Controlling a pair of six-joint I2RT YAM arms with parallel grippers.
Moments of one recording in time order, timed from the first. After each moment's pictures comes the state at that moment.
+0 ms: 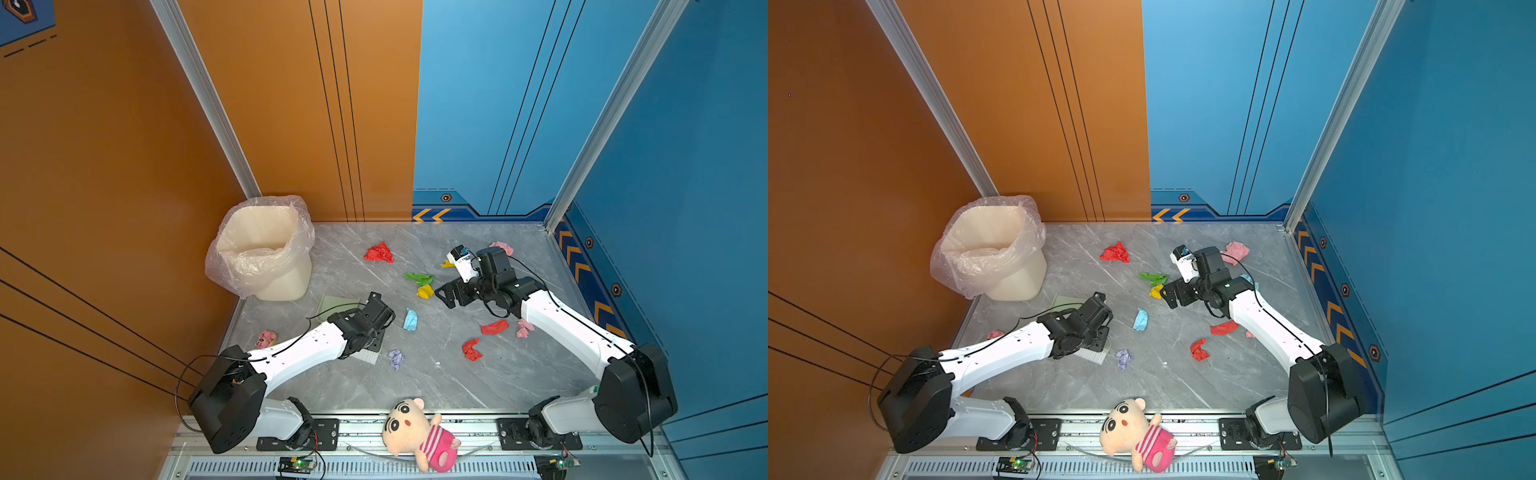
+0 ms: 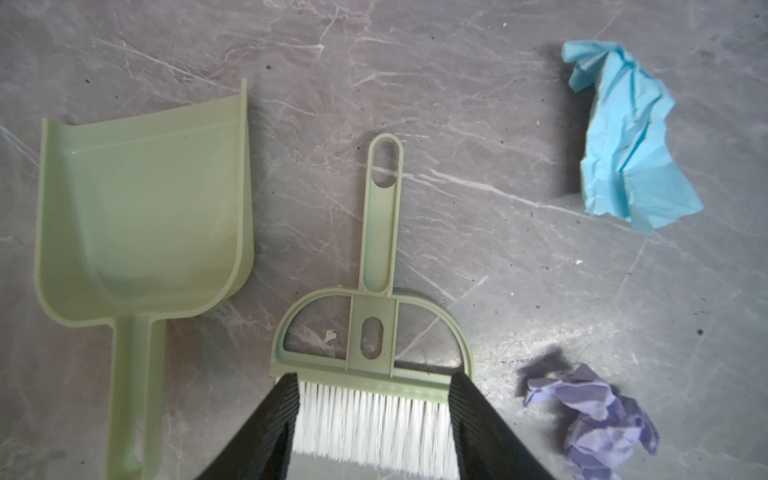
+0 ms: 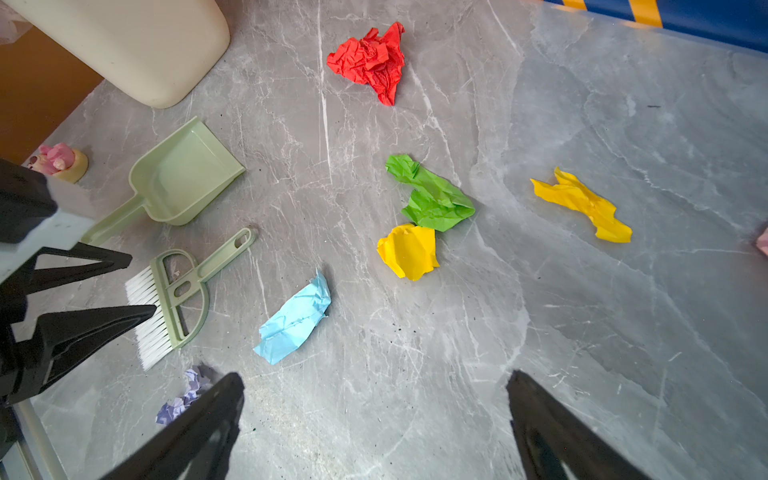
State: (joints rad) left arm -0.76 1.37 0.80 -0.61 -0.30 -0.44; right arm 0.43 1.41 1.04 -0.41 -0.28 0.00
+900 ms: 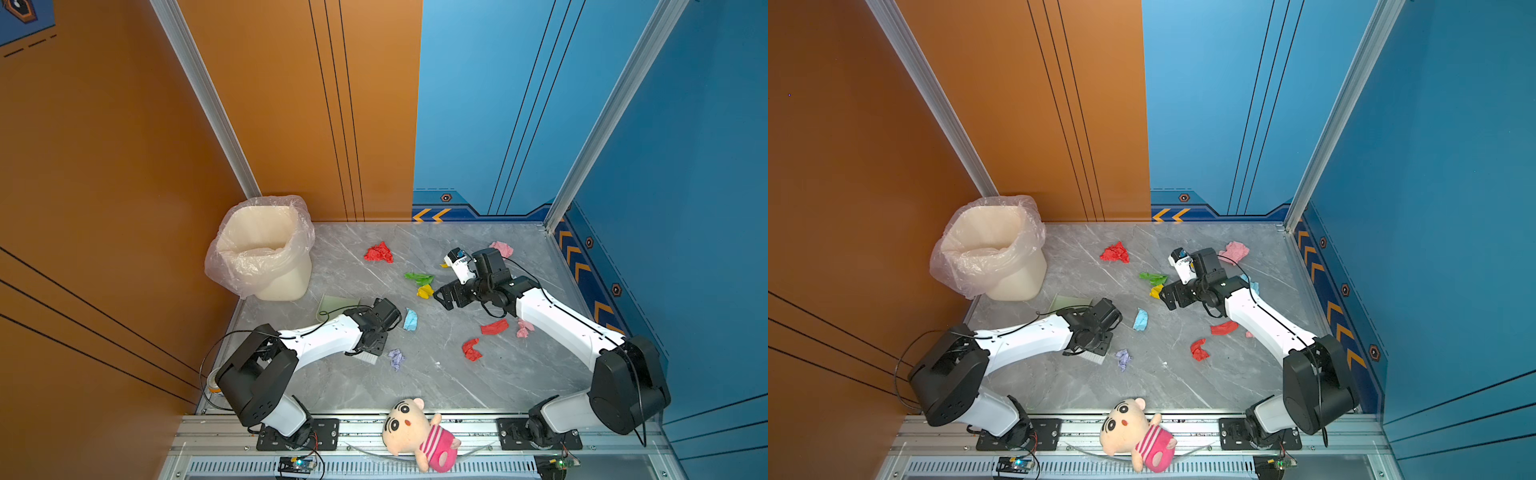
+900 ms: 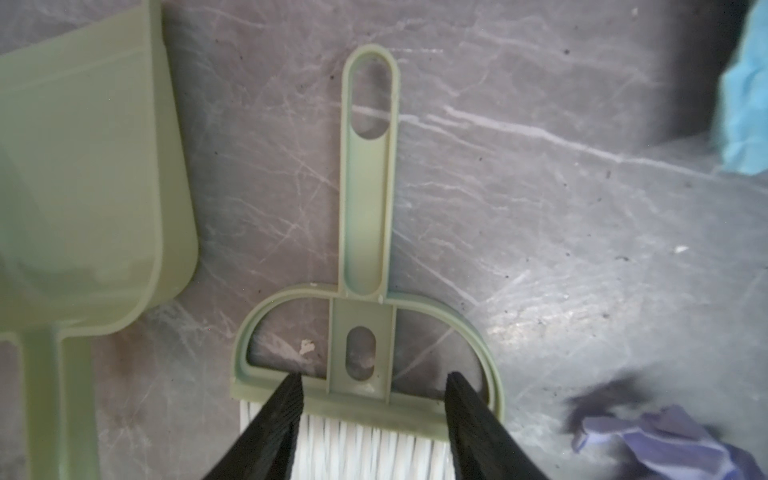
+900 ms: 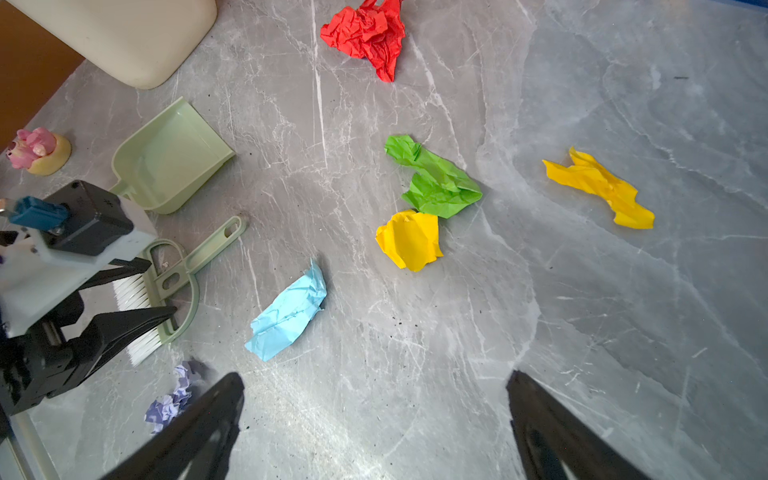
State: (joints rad) left arm -0.76 1.54 0.83 -0.63 -0.28 -0.44; right arm 0.43 1.45 1.04 -0.41 -0.27 0.00
